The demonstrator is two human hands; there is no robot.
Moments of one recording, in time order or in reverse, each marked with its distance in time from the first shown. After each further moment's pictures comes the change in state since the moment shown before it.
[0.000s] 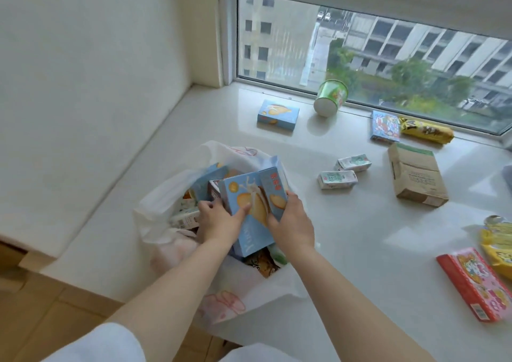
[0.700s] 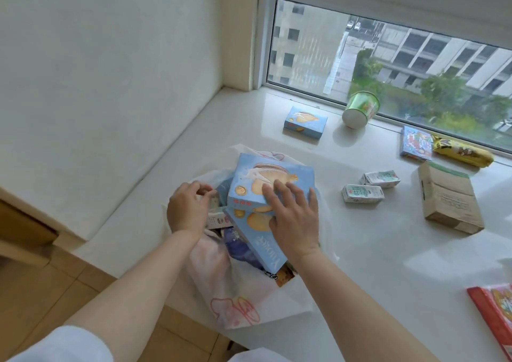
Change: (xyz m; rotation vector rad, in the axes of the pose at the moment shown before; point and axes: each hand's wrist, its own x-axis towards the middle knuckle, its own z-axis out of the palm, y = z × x) left_hand 0.037 -0.055 -0.076 -0.136 0.437 0.204; right_hand 0.008 -0.033 0.023 -0.559 0.312 -0.722
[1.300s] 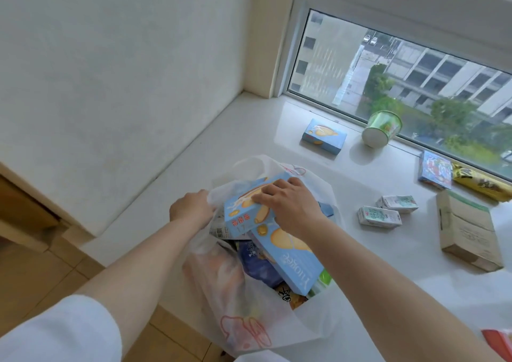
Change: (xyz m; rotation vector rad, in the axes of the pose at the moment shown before) left_hand 0.056 -0.039 -0.003 0.546 -0.468 -0.087; right_hand 0.092 -0.016 -0.005 -0.062 -0.476 -0.479
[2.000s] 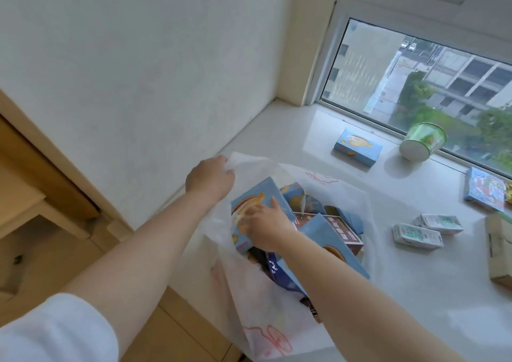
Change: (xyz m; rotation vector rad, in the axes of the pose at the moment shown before) left_hand -0.004 -0.007 -0.087 -0.163 0.246 0.050; right_hand 0.061 -0.081 0.020 0.139 -0.289 -0.058
